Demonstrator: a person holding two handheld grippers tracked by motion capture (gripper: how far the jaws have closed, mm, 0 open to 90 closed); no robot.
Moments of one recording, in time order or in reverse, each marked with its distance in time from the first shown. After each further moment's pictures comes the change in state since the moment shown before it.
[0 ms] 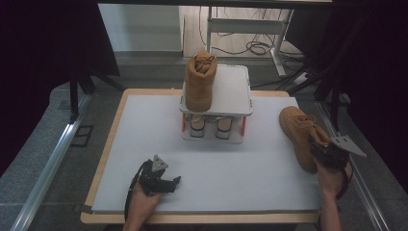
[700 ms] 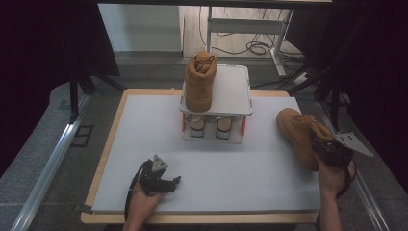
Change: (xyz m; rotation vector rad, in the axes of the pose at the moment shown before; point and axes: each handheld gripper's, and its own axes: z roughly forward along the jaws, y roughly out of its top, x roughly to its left) left arm 0.000 0.000 0.000 0.000 0.000 0.000; right arm 0.014 0.031 -0.023 -0.077 0.028 0.012
